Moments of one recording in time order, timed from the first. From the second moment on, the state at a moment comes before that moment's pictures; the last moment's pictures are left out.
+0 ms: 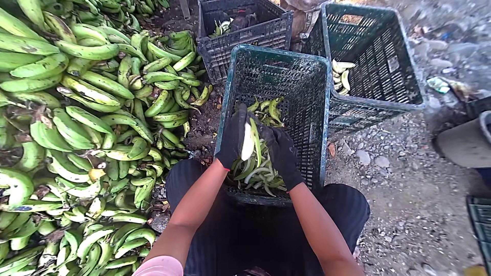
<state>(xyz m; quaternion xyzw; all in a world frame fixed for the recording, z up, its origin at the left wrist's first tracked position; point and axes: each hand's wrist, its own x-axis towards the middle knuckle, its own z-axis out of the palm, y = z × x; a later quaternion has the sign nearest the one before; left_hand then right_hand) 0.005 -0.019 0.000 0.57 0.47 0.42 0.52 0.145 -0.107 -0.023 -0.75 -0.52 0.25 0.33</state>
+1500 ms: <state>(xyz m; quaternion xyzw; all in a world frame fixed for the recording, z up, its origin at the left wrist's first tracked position) 0.005 -0.039 0.014 0.67 0.34 0.37 0.55 0.159 -0.104 -0.027 -0.67 -0.46 0.40 0.43</state>
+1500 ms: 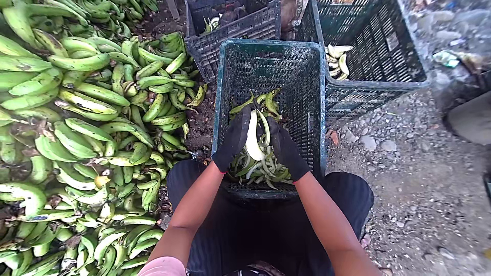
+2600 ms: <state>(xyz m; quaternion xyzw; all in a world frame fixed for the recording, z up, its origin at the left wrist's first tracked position) -0.019 -0.012 0.015 0.58 0.30 0.38 0.65 0.166 -0.116 -0.010 -0.65 -0.69 0.20 0.26</state>
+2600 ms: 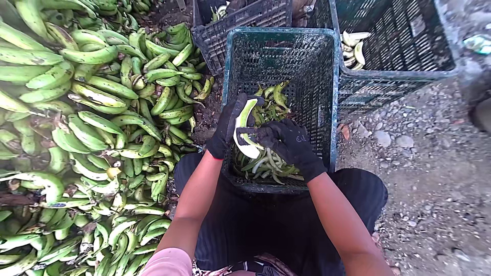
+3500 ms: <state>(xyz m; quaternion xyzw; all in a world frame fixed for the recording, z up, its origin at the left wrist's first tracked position) 0.087 -0.003 0.142 0.83 0.24 0.29 0.41 0.159 -0.124 -0.016 -0.73 -0.52 0.43 -0.03</state>
